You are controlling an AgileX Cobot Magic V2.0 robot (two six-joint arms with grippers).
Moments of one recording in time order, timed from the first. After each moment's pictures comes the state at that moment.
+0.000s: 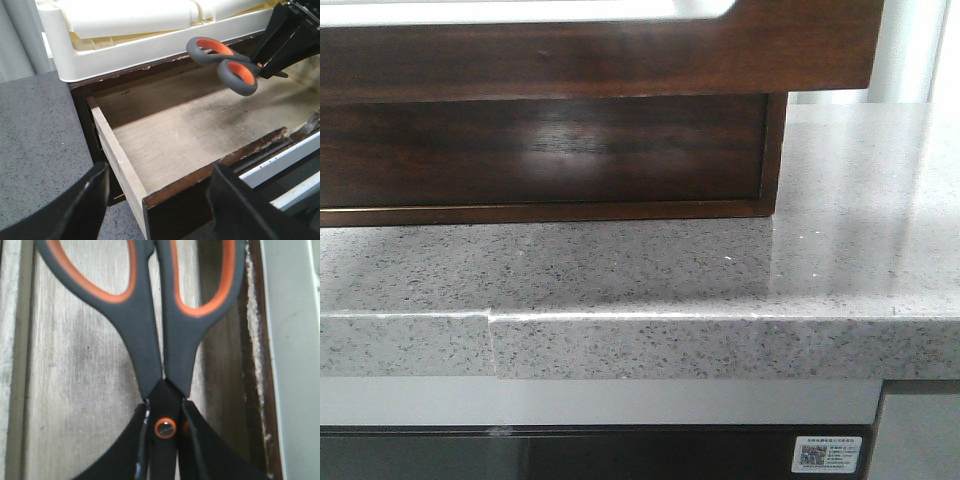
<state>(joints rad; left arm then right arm) -0.21 0.46 -0.83 -0.33 0.76 0.38 0.53 1.65 -1.80 0.33 1.14 -1.14</state>
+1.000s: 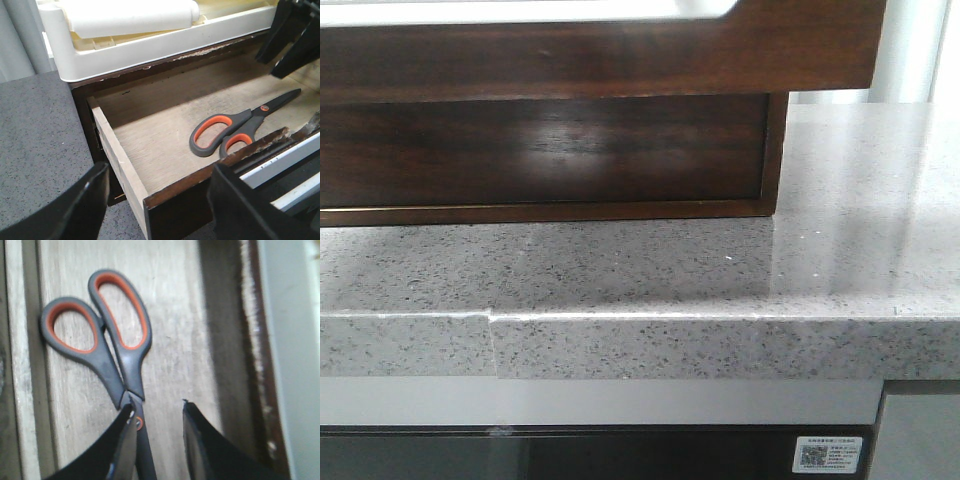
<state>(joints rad) -0.21 0.46 -0.83 -0.33 0.76 0.38 0.53 1.66 -1.91 0.29 1.25 -0.91</state>
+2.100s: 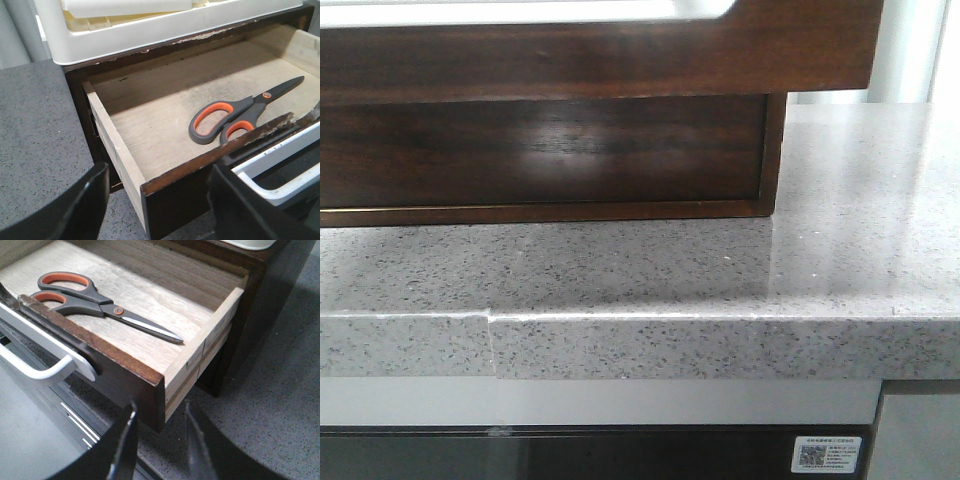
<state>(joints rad) -0.21 0.46 -0.79 -0.33 0.76 0.38 0.52 0.74 -0.86 0.12 0.64 -0.18</state>
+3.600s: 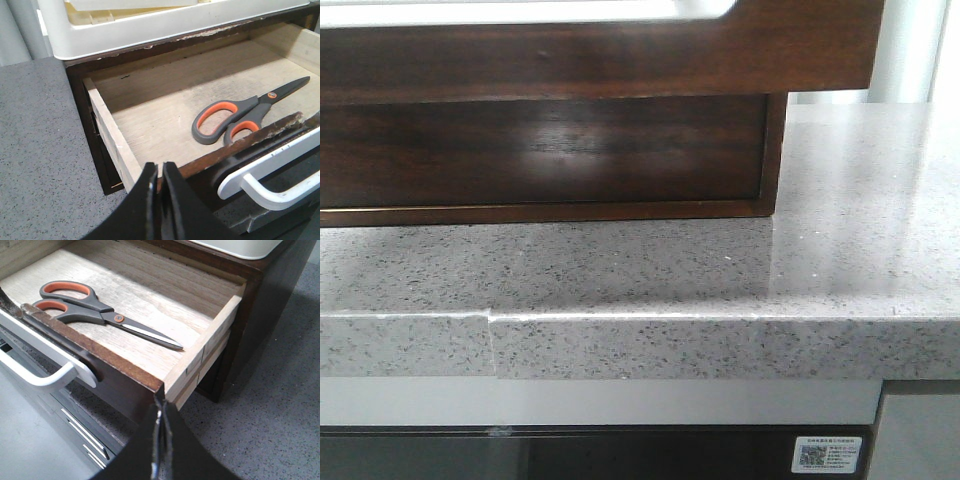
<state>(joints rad) -0.21 0.46 -0.76 -0.34 0.72 0.38 0.52 0.74 -0.86 0.12 0.62 -0.18</state>
